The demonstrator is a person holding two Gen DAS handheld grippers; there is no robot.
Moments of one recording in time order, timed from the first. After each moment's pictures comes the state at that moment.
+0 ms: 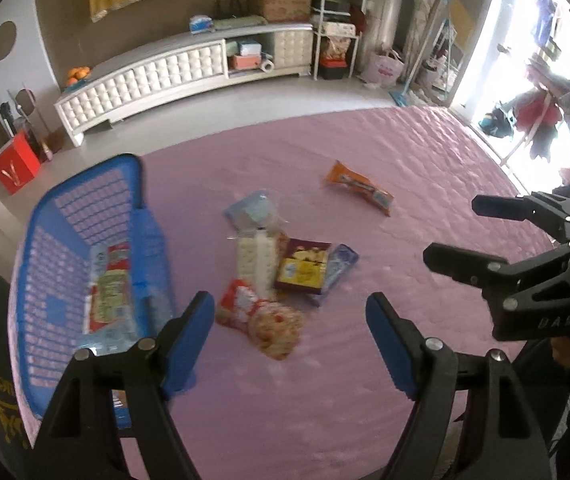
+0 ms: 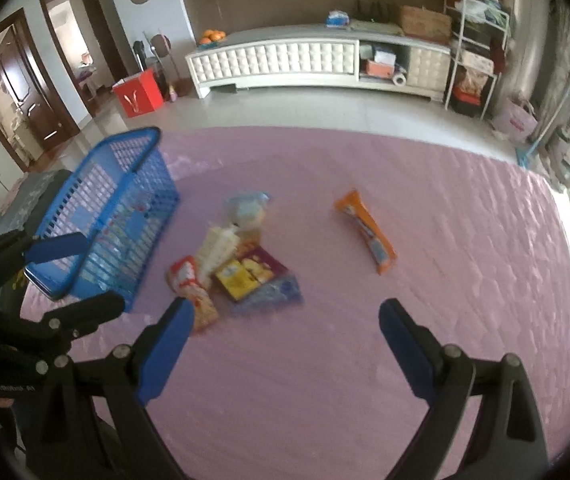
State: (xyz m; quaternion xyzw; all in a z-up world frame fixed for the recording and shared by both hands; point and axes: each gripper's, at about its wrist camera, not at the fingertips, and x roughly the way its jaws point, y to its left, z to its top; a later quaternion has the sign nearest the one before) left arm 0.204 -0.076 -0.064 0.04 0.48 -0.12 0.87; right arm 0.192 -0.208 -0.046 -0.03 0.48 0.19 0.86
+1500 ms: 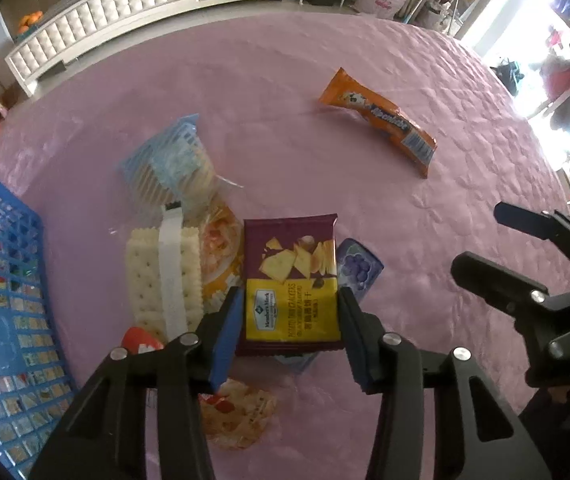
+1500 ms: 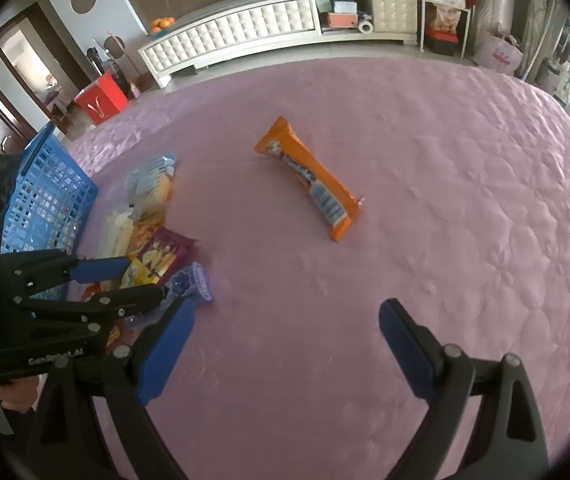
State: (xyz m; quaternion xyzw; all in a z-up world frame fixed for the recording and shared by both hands) left arm 0.309 -0.116 -0.192 0.03 0.60 -0.14 0.79; right arm 0.244 -0.254 -0.137 0.03 0.53 0.15 0.83
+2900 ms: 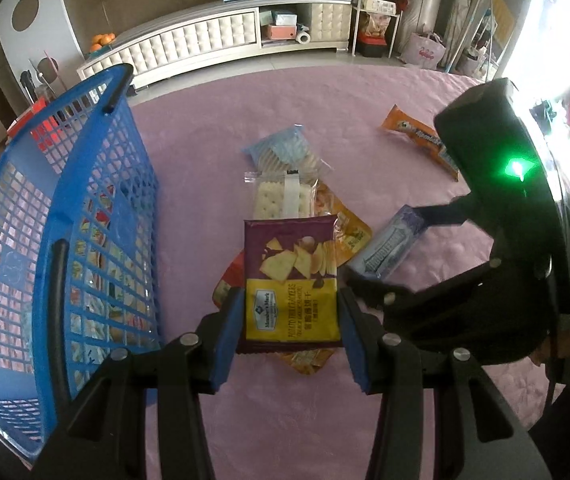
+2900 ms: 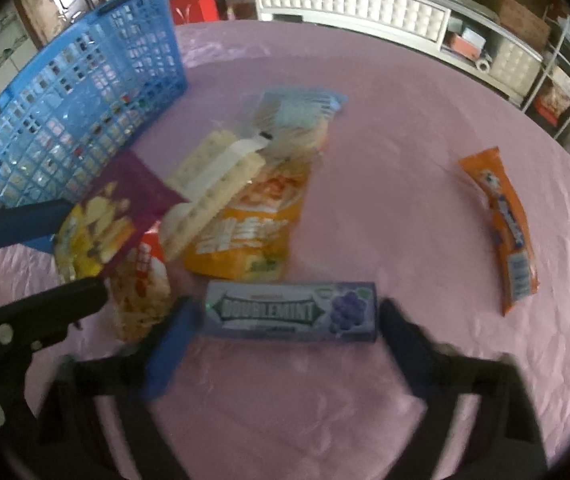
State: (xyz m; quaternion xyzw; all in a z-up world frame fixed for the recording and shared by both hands) left arm 0.231 -0.065 -0.160 0.03 0.51 -0.05 0.86; right arm 0.247 -0.123 -0.180 -0.15 0.52 0.28 0.79
